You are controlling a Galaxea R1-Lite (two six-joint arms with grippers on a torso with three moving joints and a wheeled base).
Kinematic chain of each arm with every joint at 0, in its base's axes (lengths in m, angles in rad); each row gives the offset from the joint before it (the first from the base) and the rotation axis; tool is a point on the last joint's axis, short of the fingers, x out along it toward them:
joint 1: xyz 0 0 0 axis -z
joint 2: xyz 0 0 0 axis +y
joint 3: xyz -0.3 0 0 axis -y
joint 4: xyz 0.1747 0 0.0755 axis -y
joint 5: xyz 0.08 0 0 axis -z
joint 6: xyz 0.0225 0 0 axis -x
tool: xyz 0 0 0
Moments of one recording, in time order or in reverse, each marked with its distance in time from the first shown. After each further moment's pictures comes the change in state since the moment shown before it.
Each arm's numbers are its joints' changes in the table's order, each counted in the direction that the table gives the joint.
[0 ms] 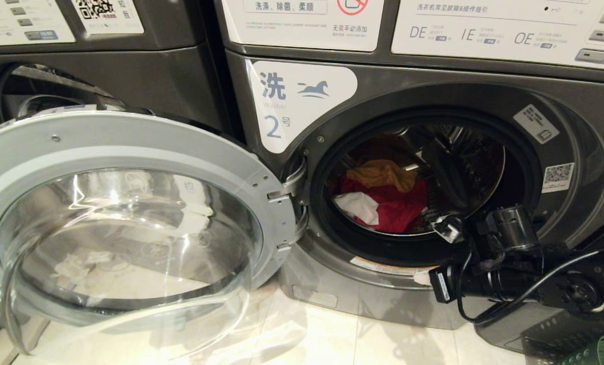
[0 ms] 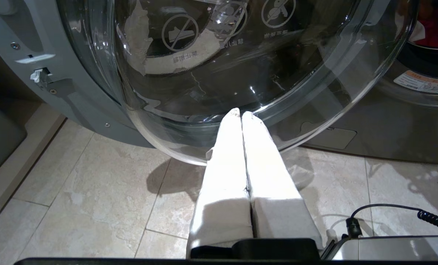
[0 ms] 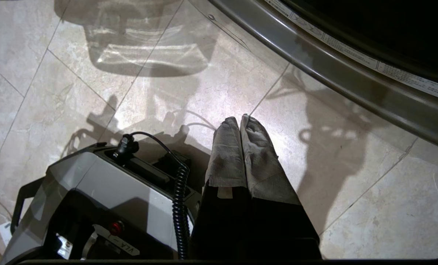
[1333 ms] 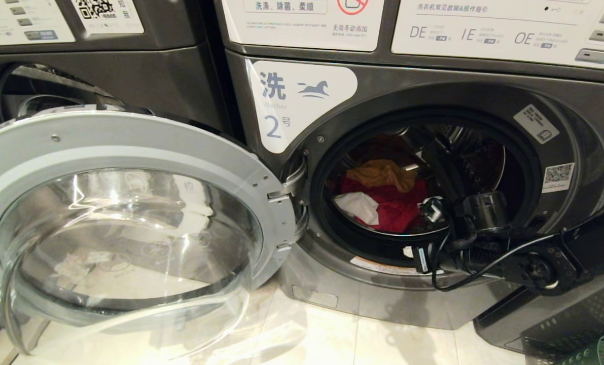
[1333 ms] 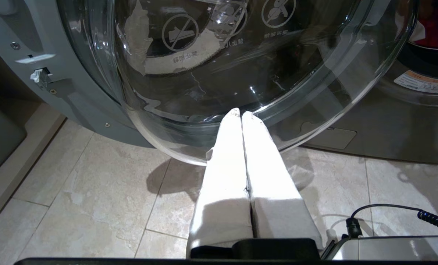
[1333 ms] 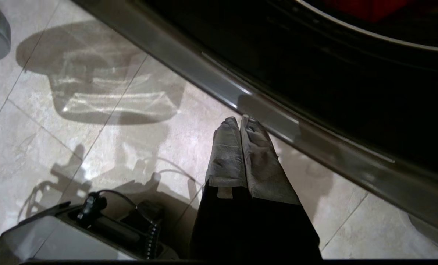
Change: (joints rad) left arm 0.000 0.000 0.000 0.000 0.000 0.000; right arm -0.003 0.130 0.148 0.105 0.117 -0.009
